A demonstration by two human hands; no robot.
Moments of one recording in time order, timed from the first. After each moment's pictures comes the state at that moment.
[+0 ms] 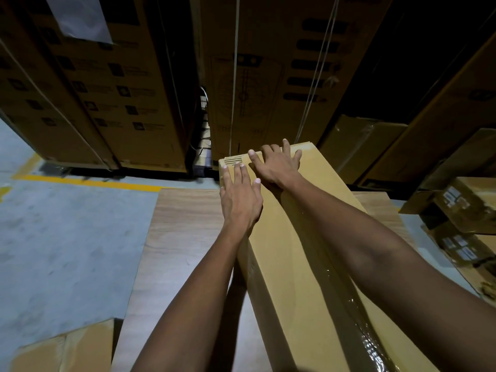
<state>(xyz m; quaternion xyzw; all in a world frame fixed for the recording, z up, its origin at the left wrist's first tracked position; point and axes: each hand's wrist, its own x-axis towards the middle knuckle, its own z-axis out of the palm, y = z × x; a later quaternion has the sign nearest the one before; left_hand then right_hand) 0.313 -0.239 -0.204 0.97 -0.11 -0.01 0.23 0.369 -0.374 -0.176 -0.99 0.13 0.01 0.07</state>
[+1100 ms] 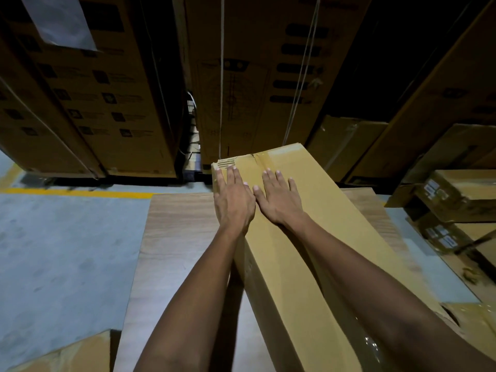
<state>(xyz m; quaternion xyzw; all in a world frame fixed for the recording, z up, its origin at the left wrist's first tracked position) 0.313 -0.239 -0.202 0.97 -0.11 -0.01 0.21 0.275 -0.364 -0.201 -0.99 0.12 0.04 0.08</state>
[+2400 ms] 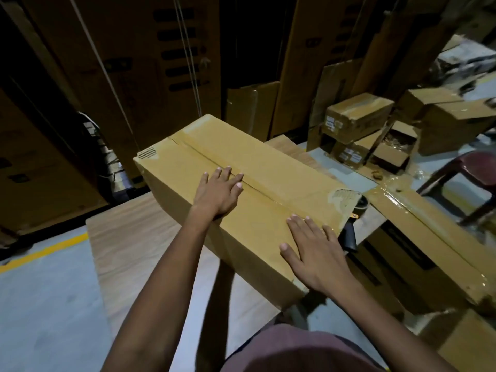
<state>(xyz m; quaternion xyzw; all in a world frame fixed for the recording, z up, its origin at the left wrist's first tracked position) 0.220 -0.247 -0.191 0.84 -0.54 -0.08 0.03 -0.074 -0.282 -0.178 -0.93 0.35 0.07 0.08</state>
